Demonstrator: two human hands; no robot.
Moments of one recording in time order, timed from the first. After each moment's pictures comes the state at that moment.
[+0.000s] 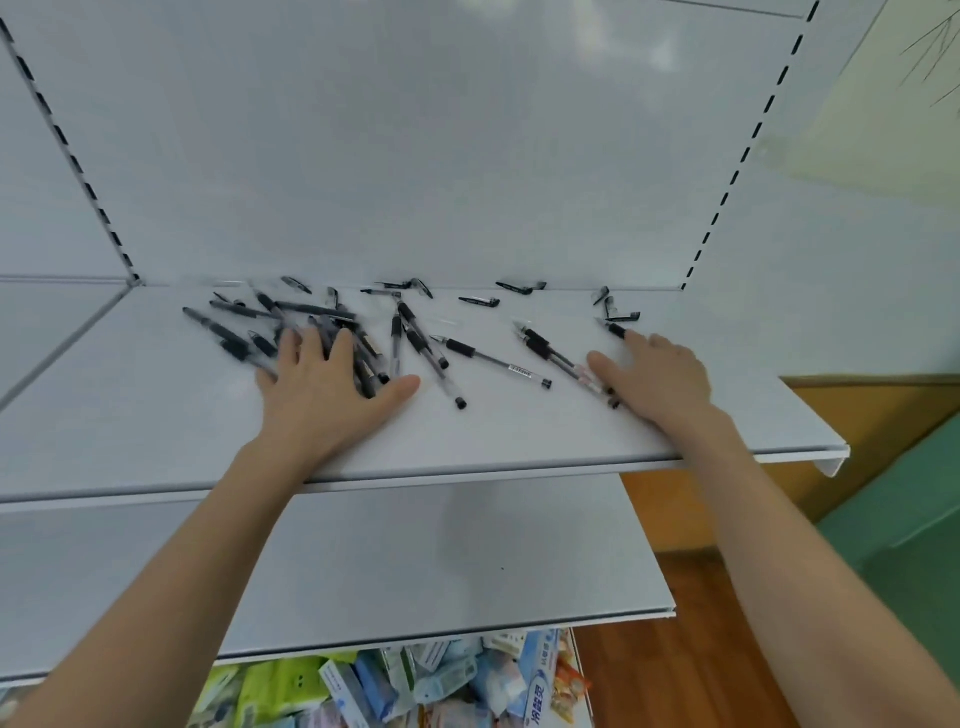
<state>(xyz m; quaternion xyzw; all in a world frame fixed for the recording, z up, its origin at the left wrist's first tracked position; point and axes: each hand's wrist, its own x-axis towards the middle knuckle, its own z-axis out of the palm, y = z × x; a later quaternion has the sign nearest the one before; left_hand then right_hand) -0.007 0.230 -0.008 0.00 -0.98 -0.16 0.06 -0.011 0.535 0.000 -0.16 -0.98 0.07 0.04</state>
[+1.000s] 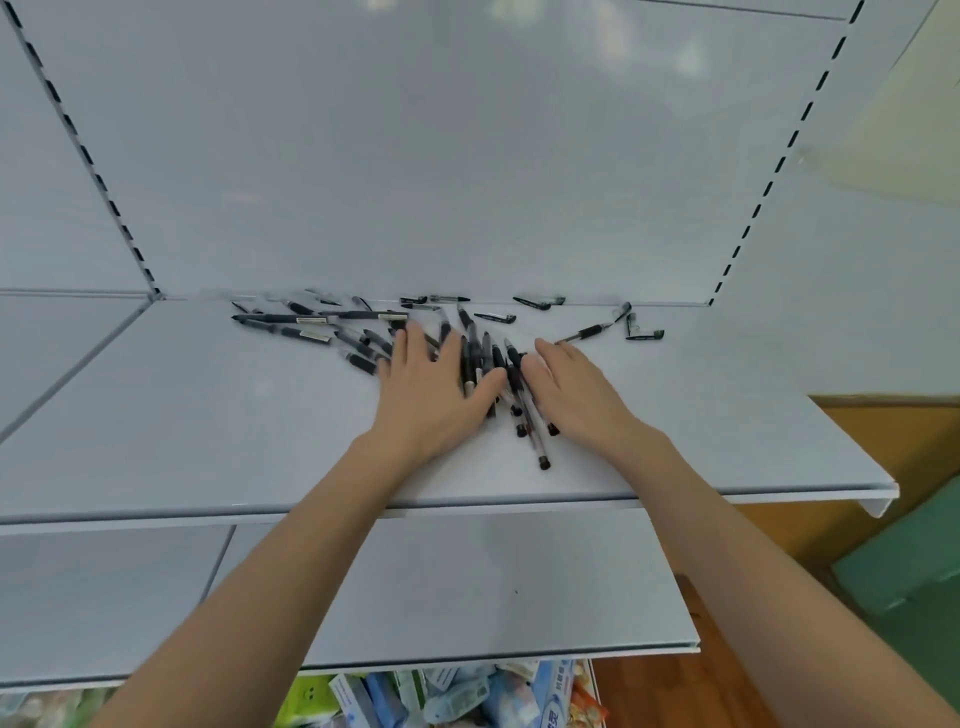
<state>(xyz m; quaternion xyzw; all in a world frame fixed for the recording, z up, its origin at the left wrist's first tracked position) -0.027 0.299 -0.002 -0.09 -0.97 -0.22 0.05 -0.018 0.454 0.006 0.01 -0.96 0.28 0.01</state>
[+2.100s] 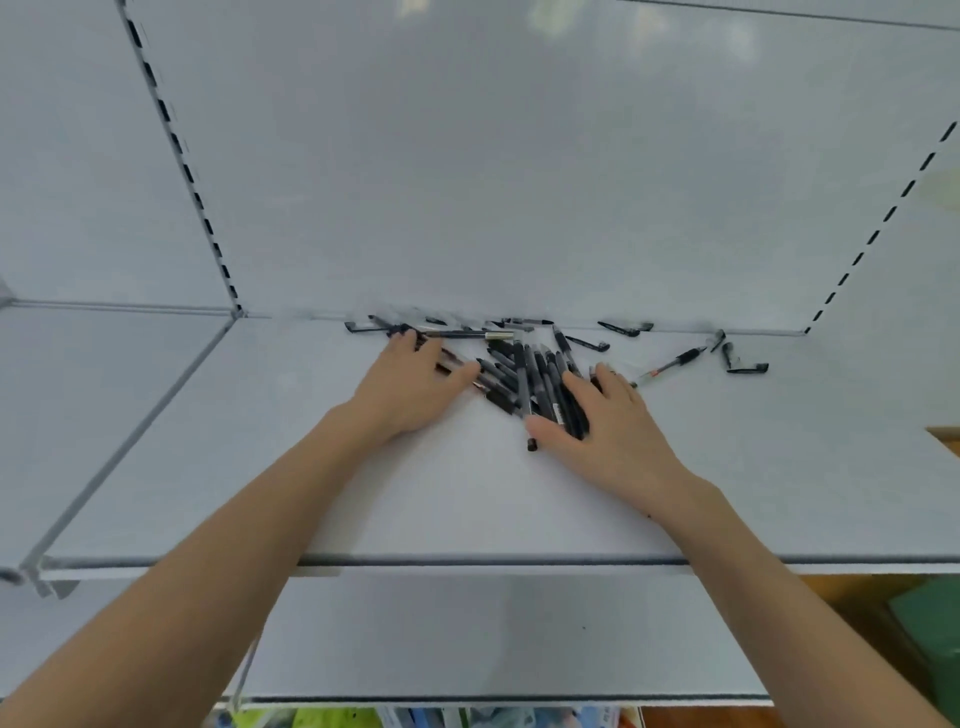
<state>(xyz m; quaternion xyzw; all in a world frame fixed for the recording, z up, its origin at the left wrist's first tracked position) -0.099 0.190 -0.005 -0.07 -0.97 -0.23 0.03 -0.024 0.388 0.006 0.01 -0.98 0.21 -0.01</state>
